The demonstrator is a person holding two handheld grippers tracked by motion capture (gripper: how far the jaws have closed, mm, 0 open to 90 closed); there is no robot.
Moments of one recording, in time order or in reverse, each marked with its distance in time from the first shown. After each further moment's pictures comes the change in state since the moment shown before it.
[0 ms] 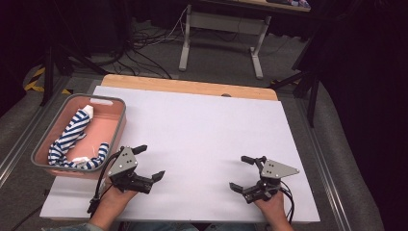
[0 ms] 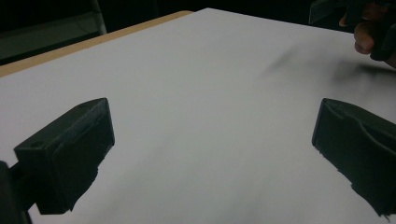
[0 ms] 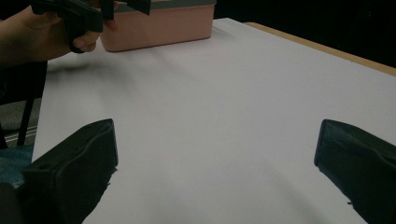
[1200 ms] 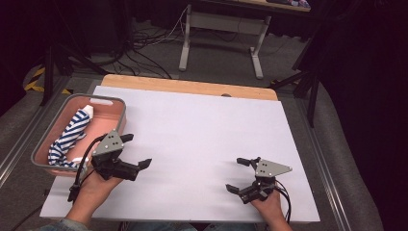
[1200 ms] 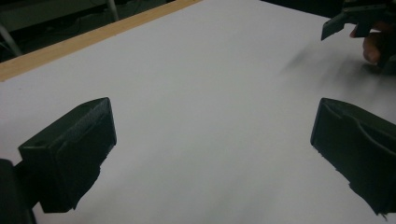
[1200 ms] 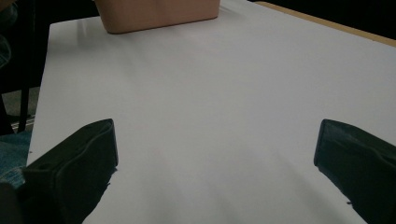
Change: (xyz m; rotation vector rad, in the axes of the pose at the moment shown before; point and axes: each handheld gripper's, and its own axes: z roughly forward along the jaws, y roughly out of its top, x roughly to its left) left arm 0.032 0.044 -0.035 0.136 0.045 -0.012; right arm -0.001 -0.006 0.012 0.065 0.030 0.010
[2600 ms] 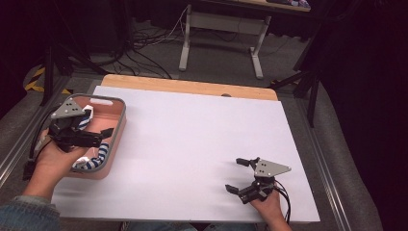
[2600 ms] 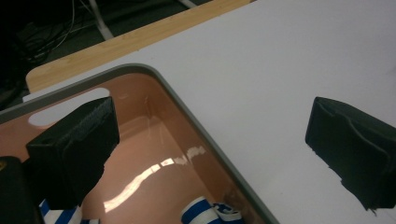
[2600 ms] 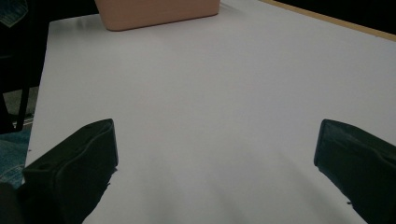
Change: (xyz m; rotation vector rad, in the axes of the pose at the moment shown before) left arm 0.089 0.015 -0.053 0.116 0.218 -0.111; right arm 0.000 -0.001 0.002 0.009 0.002 0.006
